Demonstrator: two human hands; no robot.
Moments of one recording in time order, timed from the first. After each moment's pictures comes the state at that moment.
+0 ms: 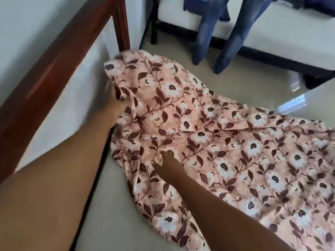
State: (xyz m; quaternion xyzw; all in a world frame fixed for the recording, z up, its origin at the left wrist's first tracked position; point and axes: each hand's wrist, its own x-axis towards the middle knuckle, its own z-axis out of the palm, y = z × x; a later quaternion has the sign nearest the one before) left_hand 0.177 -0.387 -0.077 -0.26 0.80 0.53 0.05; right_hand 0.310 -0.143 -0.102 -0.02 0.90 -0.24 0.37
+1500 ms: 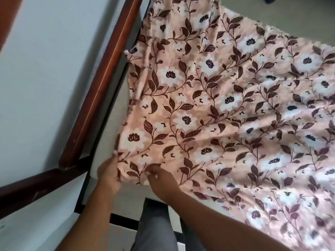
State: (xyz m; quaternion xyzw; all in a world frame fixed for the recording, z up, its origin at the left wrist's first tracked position) left_hand 0.620 -0.308 -0.197 -0.65 0.38 0.65 0.09; right_hand 0.589 -0.130 -0.171 0.00 0.79 -0.34 0.52
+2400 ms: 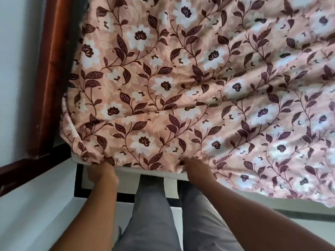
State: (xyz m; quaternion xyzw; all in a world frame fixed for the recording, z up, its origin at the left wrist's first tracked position) left_hand 0.684 -0.264 -0.263 -0.83 0.40 0.38 -0.03; right_hand 0.639 0.039 -0.215 -0.06 0.86 -0.06 0.50
